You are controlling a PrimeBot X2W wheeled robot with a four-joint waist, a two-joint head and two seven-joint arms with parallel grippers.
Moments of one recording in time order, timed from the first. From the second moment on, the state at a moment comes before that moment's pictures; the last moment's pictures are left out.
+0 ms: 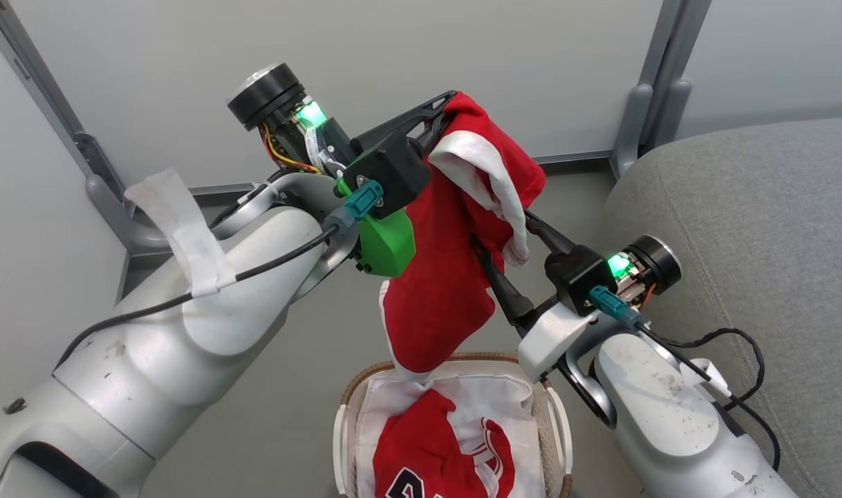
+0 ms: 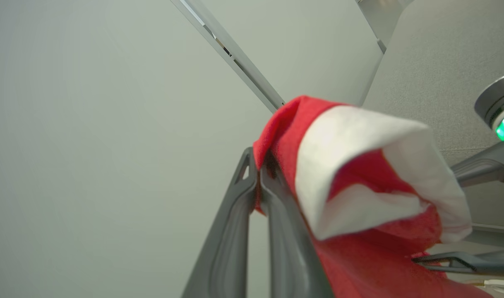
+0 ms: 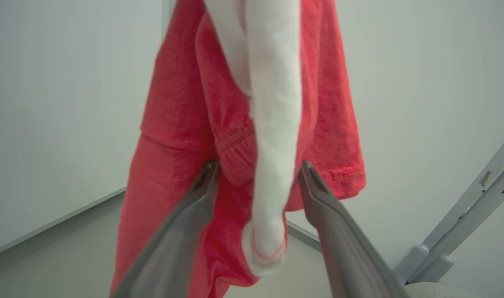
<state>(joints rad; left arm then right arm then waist) -1.03 0.27 -1.02 0.46 -0.29 -0.12 -0.17 -0.53 -0.05 0.44 0.47 0.06 0.13 -0.26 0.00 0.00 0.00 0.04</state>
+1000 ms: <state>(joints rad) -0.65 0.29 -0.90 0.44 -0.51 -0.06 -0.26 -0.61 -0.05 0.28 0.47 0.01 0.13 -0.26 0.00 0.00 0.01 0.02</state>
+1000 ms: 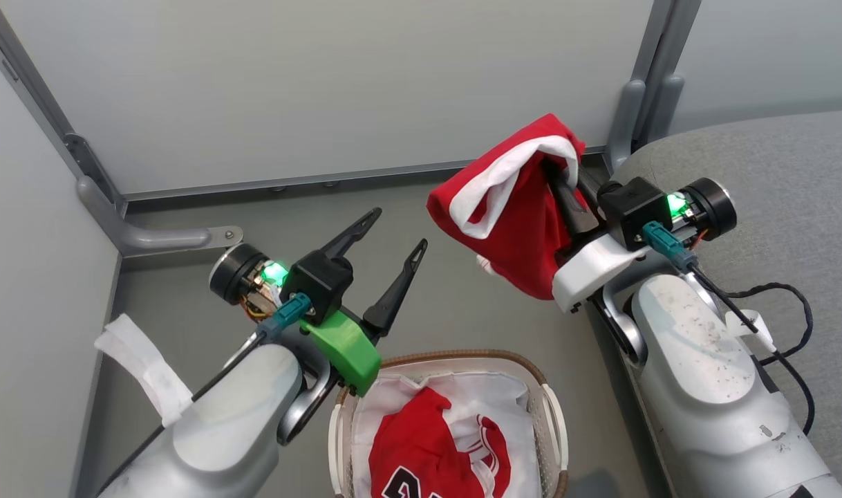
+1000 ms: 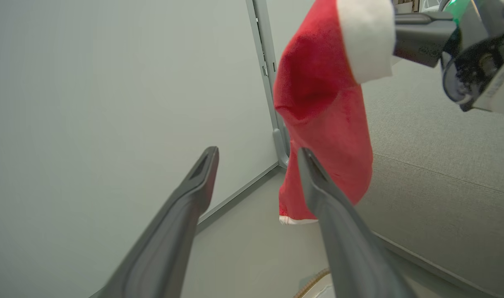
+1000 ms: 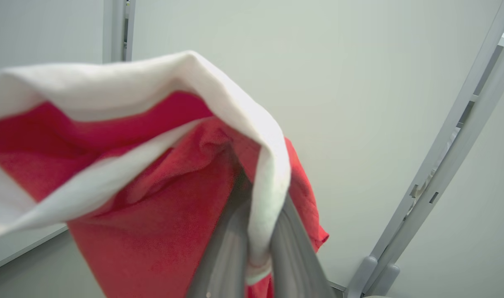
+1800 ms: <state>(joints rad) -0.42 0.19 -0.74 0.40 -0.43 -0.11 -0.26 -0.62 -0.05 0.15 0.44 -0.06 0.13 -0.26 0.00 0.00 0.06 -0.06</state>
